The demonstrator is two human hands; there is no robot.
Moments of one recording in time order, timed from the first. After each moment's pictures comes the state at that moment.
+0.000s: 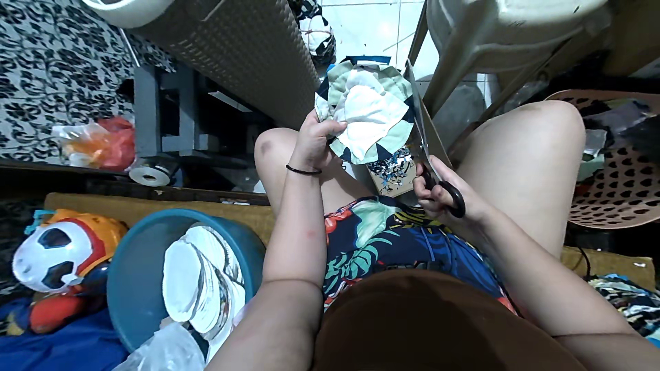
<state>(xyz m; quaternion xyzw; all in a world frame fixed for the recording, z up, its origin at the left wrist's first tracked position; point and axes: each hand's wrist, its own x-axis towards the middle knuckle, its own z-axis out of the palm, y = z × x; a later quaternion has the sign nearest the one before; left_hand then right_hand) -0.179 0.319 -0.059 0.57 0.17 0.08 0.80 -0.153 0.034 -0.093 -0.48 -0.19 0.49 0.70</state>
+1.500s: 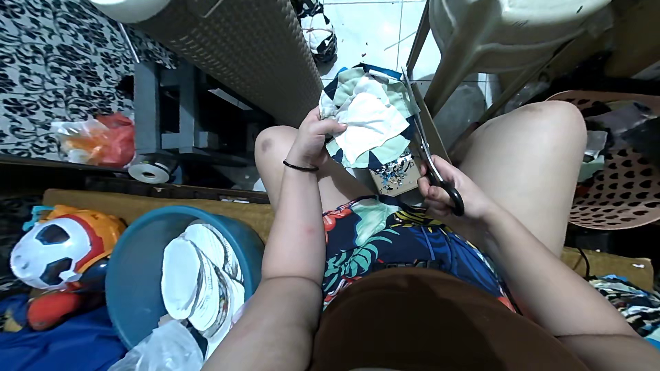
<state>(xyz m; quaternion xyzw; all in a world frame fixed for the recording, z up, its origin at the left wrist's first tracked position) -0.180 0.329 -0.061 0.60 0.14 0.04 0.79 -0.145 0.029 -0.087 -0.54 -0.19 0.50 0.65</state>
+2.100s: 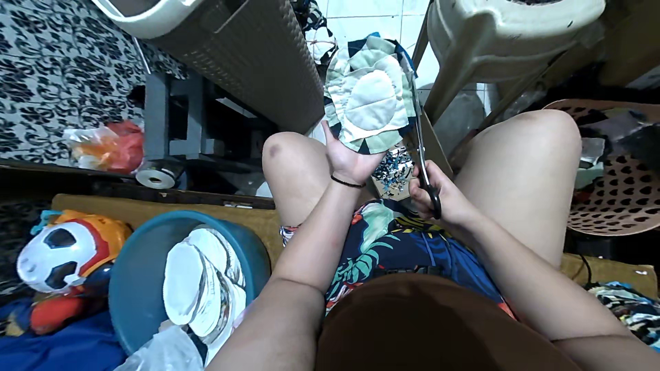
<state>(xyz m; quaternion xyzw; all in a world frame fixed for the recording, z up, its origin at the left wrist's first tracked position) -0.161 0.261 -0.073 0.12 0.15 0.10 0.98 -0.160 0.050 -0.094 -0.58 -0.15 0.44 0.67</state>
